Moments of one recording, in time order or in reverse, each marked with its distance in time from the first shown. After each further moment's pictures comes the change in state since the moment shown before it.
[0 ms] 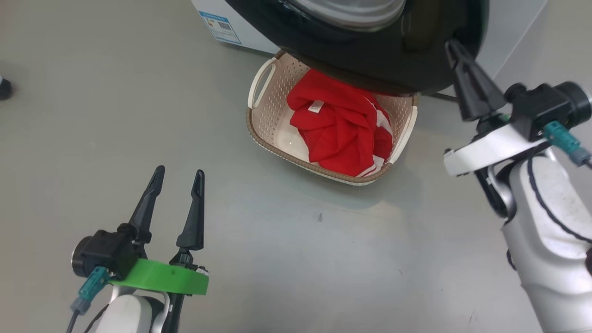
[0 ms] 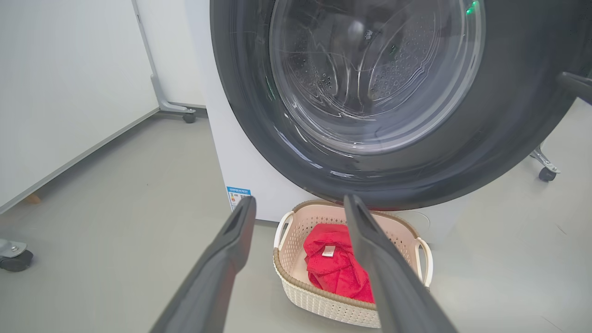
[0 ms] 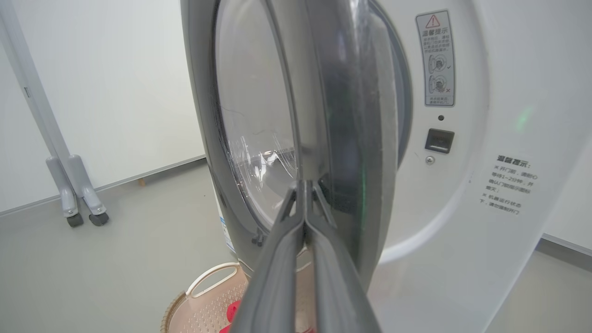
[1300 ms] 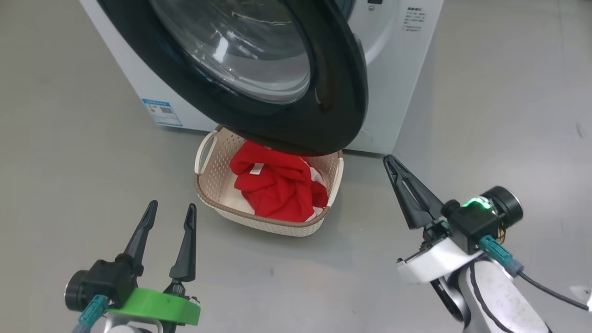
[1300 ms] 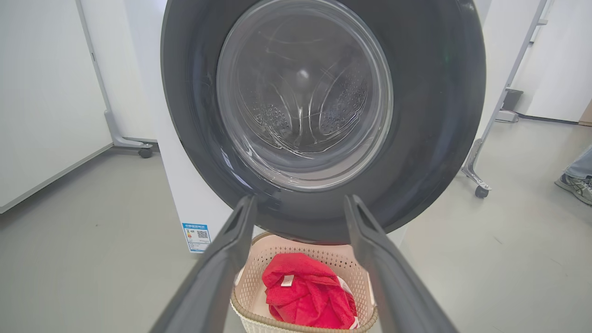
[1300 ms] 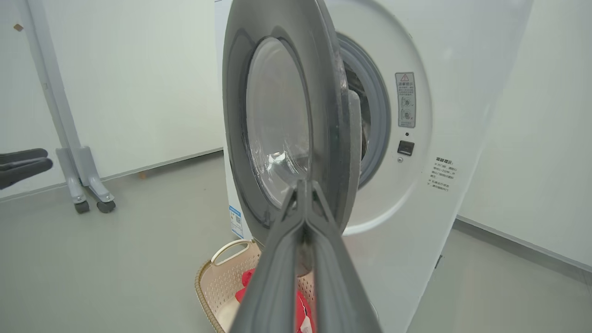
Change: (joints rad) left arm 0.102 0.029 0.012 -0.002 0.019 0.004 0.000; right arm 0.351 0.067 0.106 -0.183 -0.040 -0.005 -0.025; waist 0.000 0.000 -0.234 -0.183
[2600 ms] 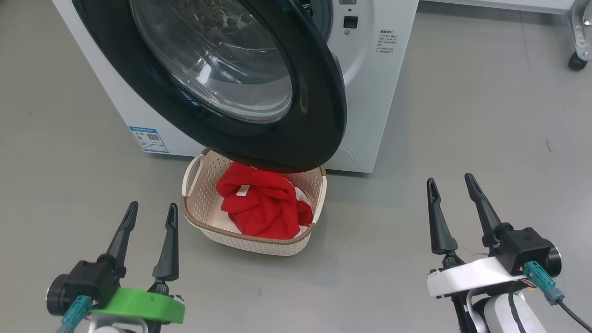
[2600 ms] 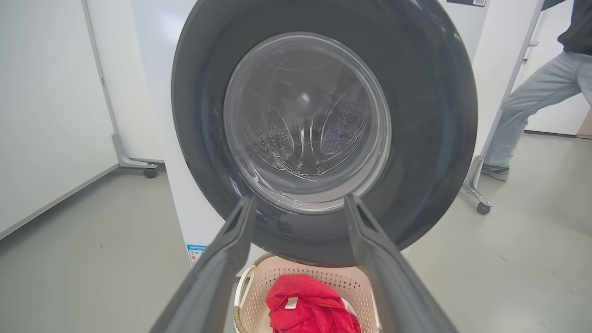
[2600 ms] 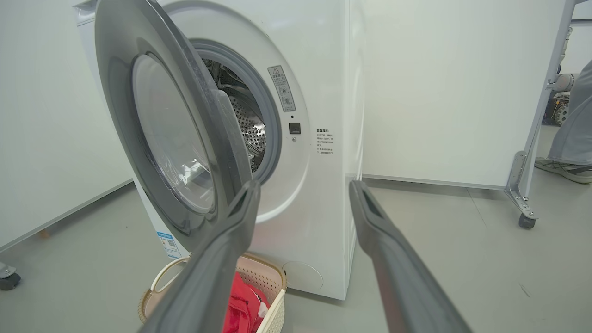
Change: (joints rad) left arm 0.003 0.042 0.013 0.000 -0.031 0.037 0.000; right arm 0.158 0.056 -0.158 -0.035 0.108 -0.107 -0.001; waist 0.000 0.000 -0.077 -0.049
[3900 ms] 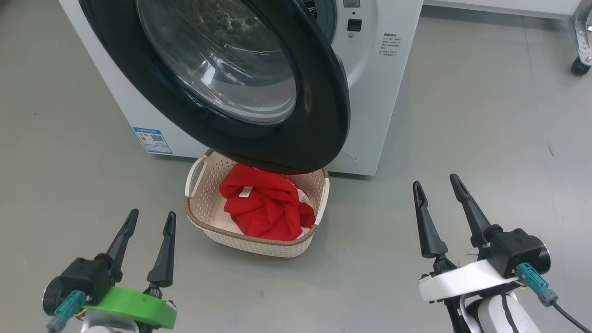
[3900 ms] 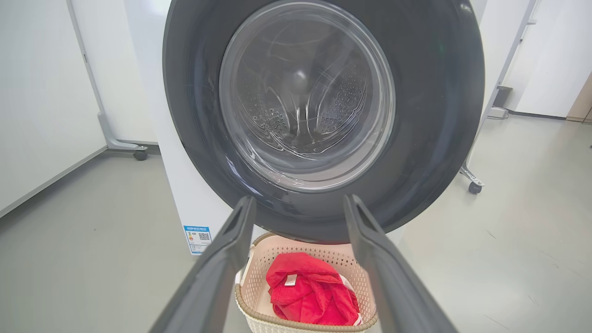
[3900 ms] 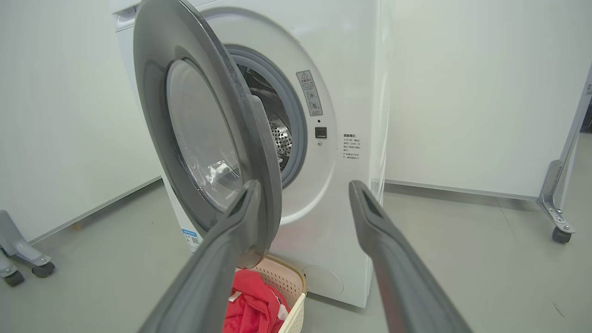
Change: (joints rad) left arm -0.031 0.114 -0.101 0.065 -0.127 0.015 -0.002; right arm 0.000 -0.007 0.040 -0.013 0.009 0.032 0.000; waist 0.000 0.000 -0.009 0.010
